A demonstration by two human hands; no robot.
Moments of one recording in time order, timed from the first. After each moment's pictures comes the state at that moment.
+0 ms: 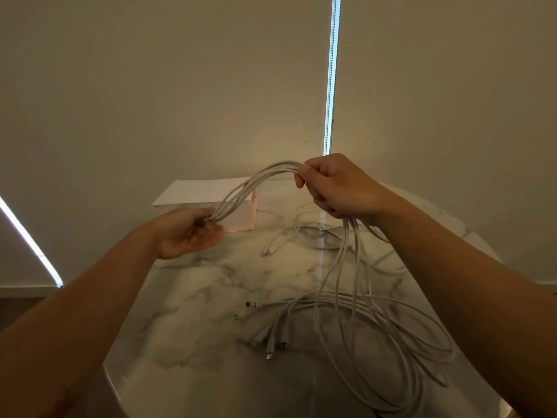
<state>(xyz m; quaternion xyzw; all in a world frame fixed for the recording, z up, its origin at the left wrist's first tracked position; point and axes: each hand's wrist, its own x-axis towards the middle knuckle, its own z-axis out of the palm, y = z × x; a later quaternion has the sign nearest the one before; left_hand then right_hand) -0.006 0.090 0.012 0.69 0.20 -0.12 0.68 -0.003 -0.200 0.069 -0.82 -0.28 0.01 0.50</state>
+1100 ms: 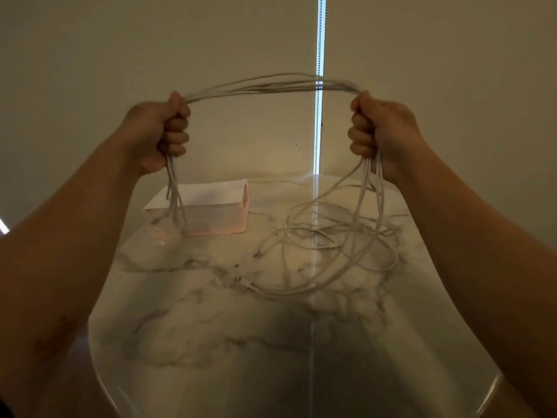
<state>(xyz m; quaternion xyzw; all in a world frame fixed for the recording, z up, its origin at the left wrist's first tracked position) 0.014 0.083 0.136 0.70 -0.07 0.11 0.70 0.030 -0.257 0.114 -0.59 -0.21 -0.06 0.78</state>
